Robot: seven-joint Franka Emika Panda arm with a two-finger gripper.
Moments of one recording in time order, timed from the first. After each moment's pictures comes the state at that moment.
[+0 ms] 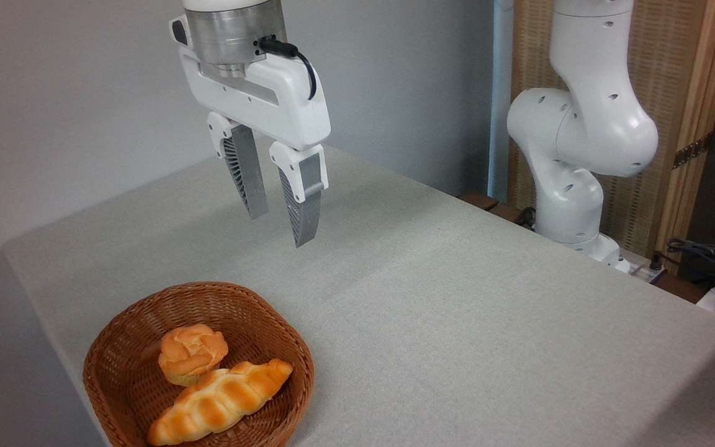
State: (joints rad) arm -0.02 -0.02 -0.02 -1.64 -0.05 1.63 0.68
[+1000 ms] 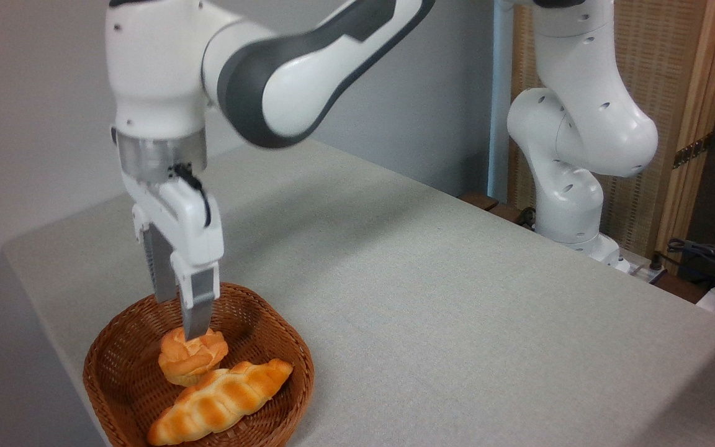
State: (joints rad) arm -0.03 0.24 -0.13 -1.66 -0.05 2.10 0.68
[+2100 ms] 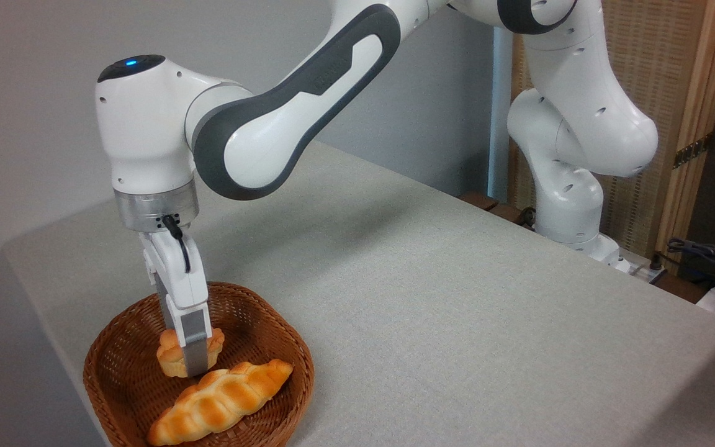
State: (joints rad) arm -0.03 0.34 -0.19 -1.66 0.10 2.15 0.68
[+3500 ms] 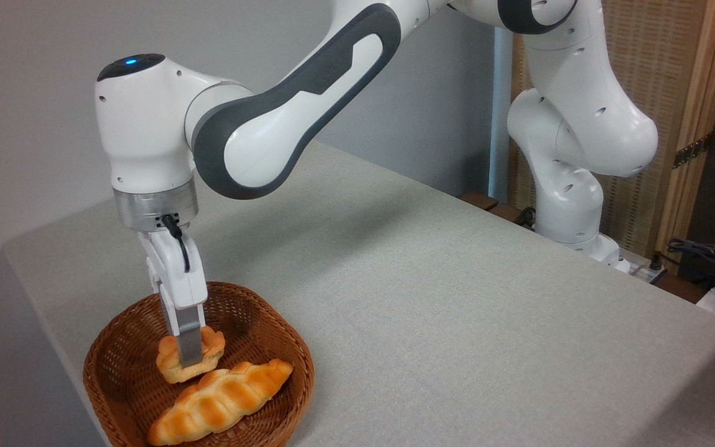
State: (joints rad) arm -0.03 0.34 -0.19 -1.66 0.10 2.15 0.68
